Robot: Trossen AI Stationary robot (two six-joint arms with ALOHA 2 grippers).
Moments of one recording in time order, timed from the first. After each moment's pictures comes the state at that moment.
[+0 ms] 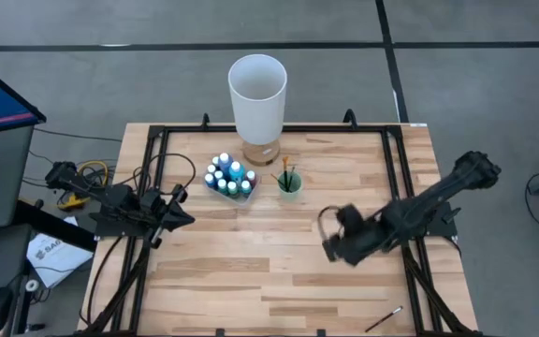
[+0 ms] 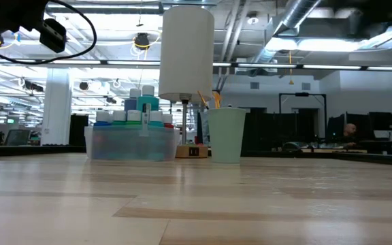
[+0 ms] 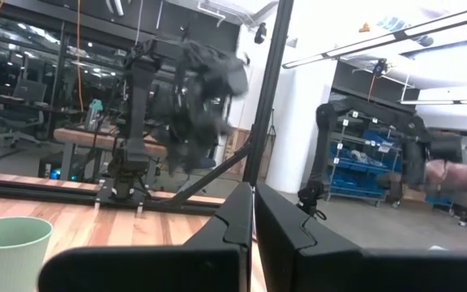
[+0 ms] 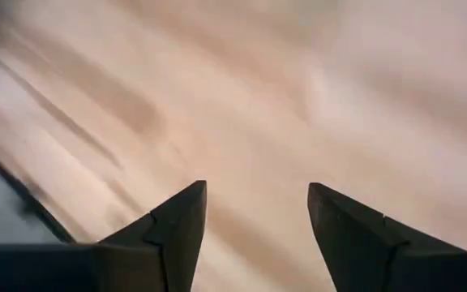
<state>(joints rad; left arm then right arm) -0.41 0.16 0.03 0.42 -0.16 -0.16 0.54 1.38 1.23 -1.03 0.39 1.52</state>
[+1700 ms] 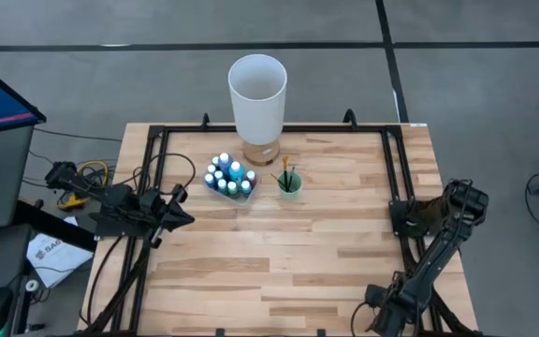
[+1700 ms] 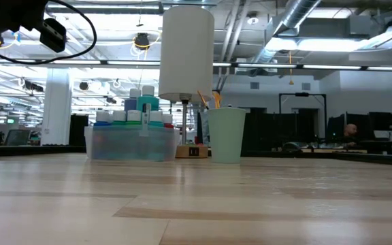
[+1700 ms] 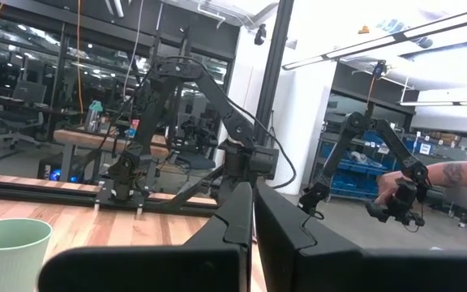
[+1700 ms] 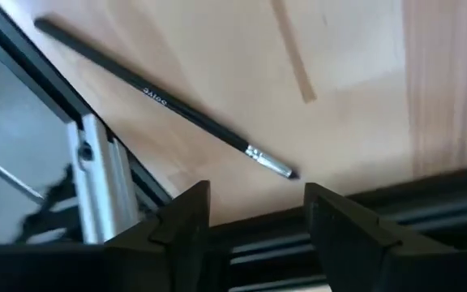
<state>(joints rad) -0.41 0.16 0.03 0.43 -0.16 -0.16 1.06 1.74 1.07 -0.86 -0.35 1.48</state>
